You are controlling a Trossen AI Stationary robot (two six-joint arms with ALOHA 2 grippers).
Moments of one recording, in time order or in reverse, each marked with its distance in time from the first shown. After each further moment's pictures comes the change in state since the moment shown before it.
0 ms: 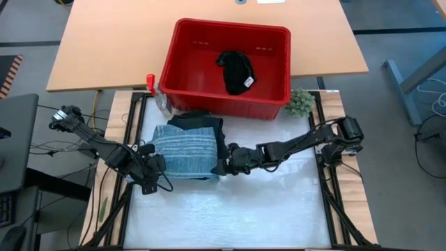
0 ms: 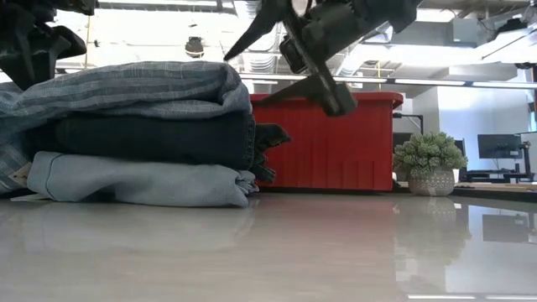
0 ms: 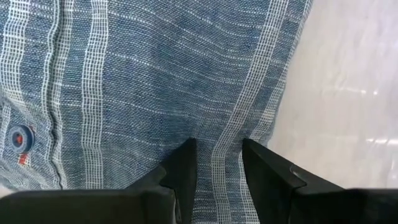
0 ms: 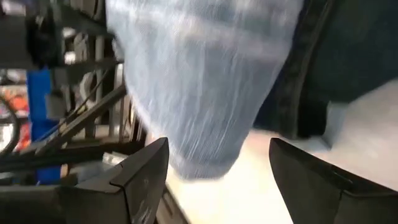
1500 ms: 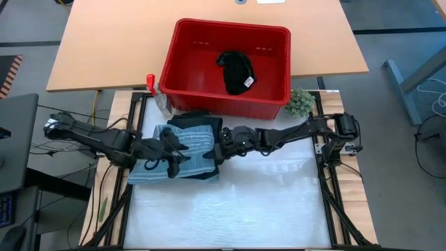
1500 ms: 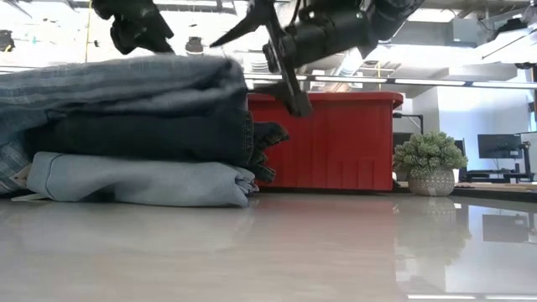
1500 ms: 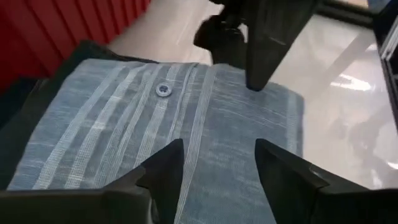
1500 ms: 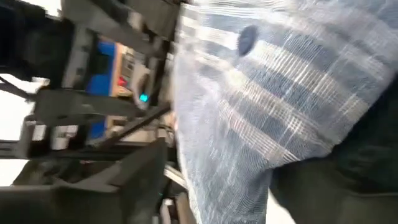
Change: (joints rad) left arm 0.318 -0.072 -0.021 0.598 -0.101 0.264; right arm -0.164 0.034 0.003 0.260 -0.207 -0.173
